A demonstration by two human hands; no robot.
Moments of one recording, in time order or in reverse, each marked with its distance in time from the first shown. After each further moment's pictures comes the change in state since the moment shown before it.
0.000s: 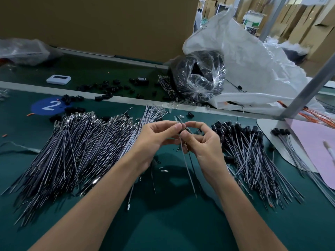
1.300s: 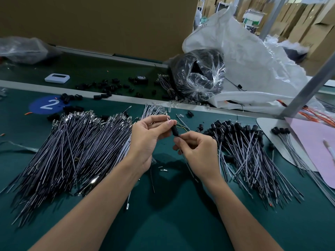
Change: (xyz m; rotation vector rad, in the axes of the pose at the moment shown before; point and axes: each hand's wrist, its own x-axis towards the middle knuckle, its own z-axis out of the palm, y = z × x) left_hand -0.001 0.001 0.005 -0.209 0.285 0.046; right_hand 0.000 0.019 0.006 -0.494 0.101 -0.180
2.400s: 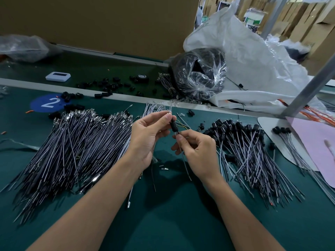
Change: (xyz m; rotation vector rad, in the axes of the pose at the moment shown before) left_hand -0.001 0.006 -0.001 -0.028 -0.024 -0.021; right_hand -0.003 -0.003 0.001 -0.038 -0.016 -0.064
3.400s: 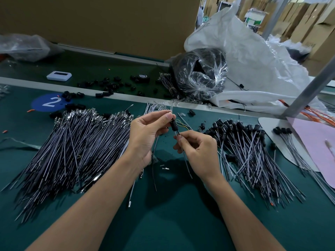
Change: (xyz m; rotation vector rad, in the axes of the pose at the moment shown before) left_hand 0.002 0.002 -0.002 0.054 0.014 0.056; right_hand 0.002 0.002 0.000 0.021 0.000 0.003
